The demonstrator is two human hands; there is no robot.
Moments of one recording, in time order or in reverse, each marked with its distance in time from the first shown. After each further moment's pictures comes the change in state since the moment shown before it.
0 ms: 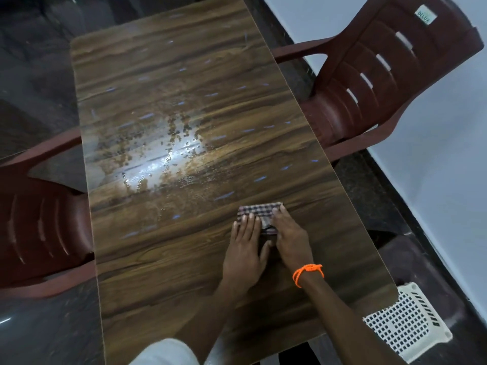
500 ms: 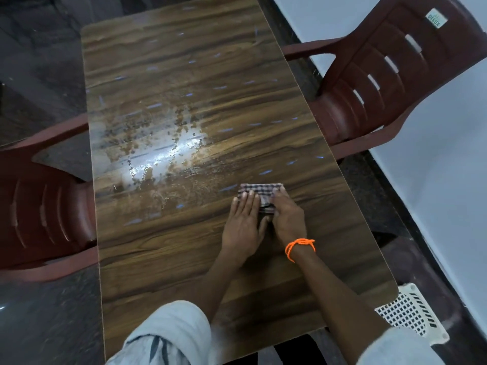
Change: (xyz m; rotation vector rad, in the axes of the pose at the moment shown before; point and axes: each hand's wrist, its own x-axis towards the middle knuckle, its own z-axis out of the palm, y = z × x) left_hand 0.037 -0.013 -0.018 0.124 -0.052 -0.030; right_hand 0.039 -0.011 0.012 0.037 0.024 0.076
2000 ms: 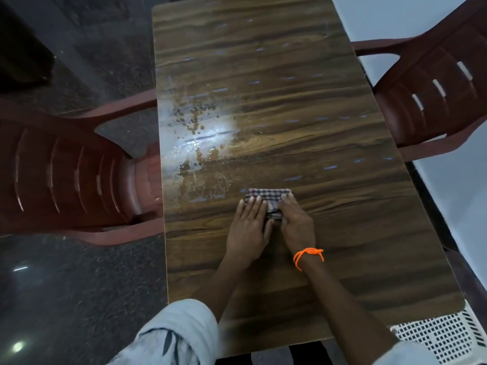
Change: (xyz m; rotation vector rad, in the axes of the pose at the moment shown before) left_hand -0.088 -0.130 -0.022 -0.061 0.085 -0.059; right_hand -0.040 -0.110 0.094 -0.036 -0.048 -0.121
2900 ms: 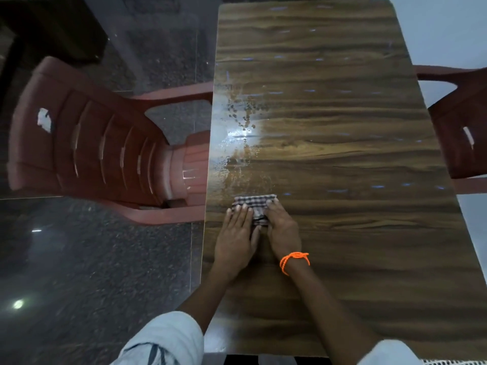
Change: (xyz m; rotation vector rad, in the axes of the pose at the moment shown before) left_hand -0.073 -0.094 -0.027 -0.010 0.137 -0.221; right_hand 0.001 -0.106 0.074 0.027 -0.191 -0.133
